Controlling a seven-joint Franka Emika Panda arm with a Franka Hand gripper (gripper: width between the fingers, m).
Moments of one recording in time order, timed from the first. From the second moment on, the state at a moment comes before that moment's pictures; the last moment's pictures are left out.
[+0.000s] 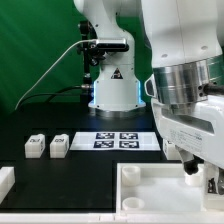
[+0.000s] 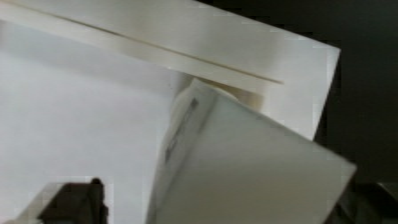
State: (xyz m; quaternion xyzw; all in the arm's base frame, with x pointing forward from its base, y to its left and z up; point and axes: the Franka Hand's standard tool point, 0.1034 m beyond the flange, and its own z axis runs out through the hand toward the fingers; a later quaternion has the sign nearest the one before) arm 0.631 0.103 0.066 -0.73 0.67 0.03 0.10
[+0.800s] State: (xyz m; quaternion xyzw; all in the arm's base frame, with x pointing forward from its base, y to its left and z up) arm 0.623 0.119 0.067 -0.97 0.22 0.00 0.07
